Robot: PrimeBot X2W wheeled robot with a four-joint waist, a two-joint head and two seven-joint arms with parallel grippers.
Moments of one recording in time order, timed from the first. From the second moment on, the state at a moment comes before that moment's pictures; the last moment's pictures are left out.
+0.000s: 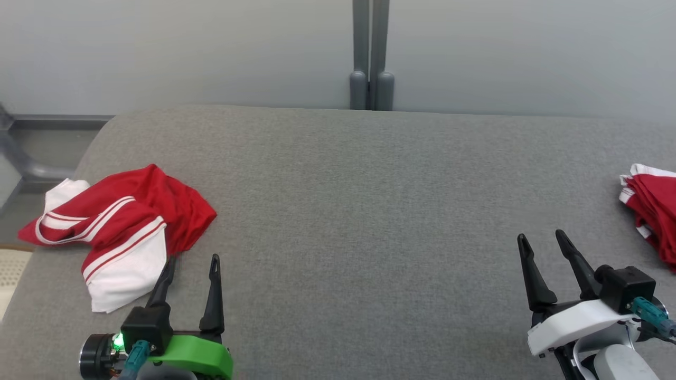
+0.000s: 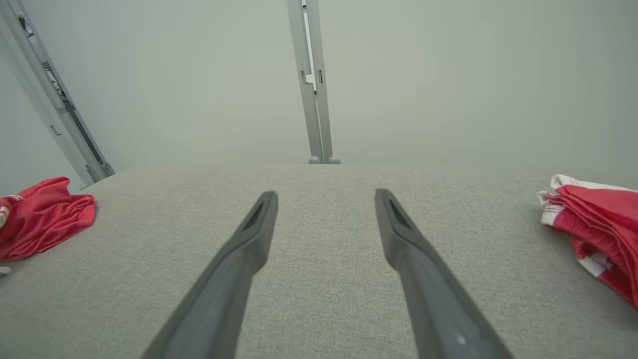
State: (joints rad) left arm -0.03 0.05 -0.09 0.24 -0.11 -0.04 -0.26; right arm -0.05 -0.21 0.11 0.23 0.34 0.13 -0.26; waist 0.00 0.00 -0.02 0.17
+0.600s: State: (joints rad) left arm -0.02 0.06 -0.05 0.26 -0.12 -0.03 -0.26; right arm -0.07 -0.20 0.18 0.23 0.35 0.13 -0.26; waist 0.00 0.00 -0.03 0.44
